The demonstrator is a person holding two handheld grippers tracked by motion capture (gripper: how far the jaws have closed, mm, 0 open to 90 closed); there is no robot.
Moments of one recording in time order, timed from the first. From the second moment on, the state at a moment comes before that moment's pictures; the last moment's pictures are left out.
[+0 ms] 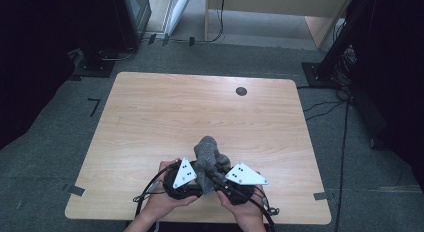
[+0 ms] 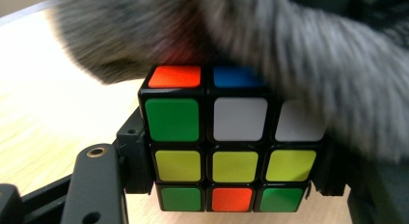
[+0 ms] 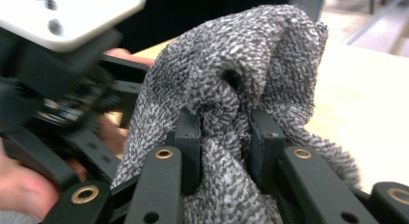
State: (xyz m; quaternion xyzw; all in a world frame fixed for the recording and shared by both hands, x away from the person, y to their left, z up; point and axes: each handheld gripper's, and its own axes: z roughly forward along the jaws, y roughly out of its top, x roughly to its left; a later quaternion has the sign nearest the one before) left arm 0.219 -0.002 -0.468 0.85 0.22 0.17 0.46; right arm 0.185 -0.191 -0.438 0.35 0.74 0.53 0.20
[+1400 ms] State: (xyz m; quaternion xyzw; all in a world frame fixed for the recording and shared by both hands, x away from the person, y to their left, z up) left arm 0.220 0.007 -0.461 0.83 0.21 0.17 0.48; right arm 0.195 -0.211 -0.436 0.39 0.72 0.54 0.18
